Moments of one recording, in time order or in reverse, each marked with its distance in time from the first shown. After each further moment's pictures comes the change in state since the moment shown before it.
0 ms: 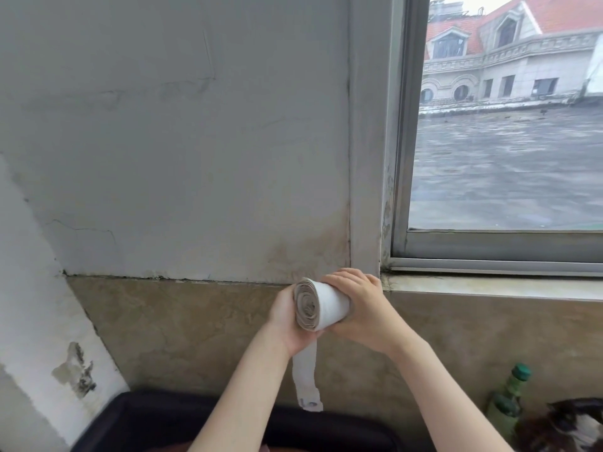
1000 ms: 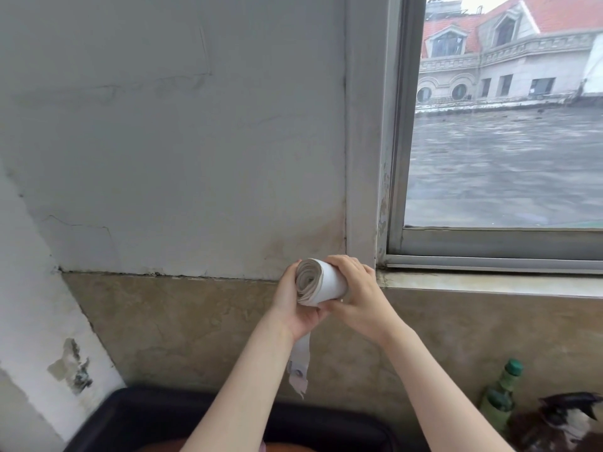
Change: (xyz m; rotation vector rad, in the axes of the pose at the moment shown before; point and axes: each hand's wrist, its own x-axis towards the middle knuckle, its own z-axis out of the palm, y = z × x) left_hand 0.010 0.004 0.012 0.012 -0.029 0.053; right_hand 0.006 -0.003 -0.001 0.187 0.071 0.049
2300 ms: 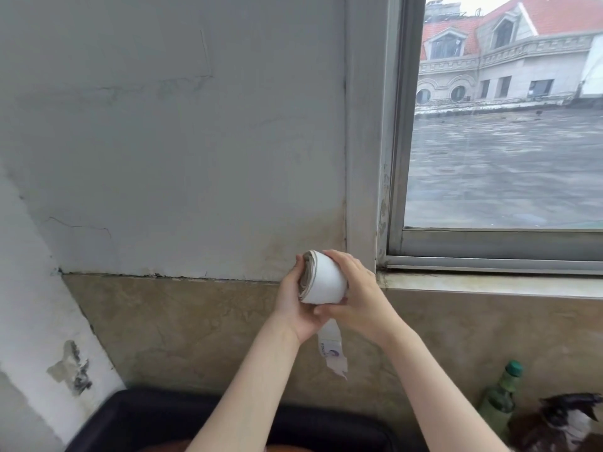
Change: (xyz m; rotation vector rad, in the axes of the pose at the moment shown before) left_hand -0.018 -0.002 0.011 -0.145 -0.112 -0.010; right_hand -0.002 -0.016 -0.009 0.048 -0.081 0.099
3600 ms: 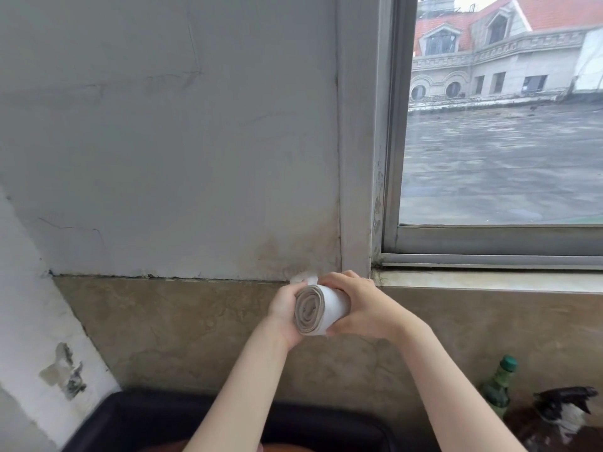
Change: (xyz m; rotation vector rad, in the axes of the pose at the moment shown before) left_hand 0.009 -0.005 -0.014 0.287 0.207 -0.064; right_hand -0.002 0.014 -0.015 -0.148 -0.298 0.151
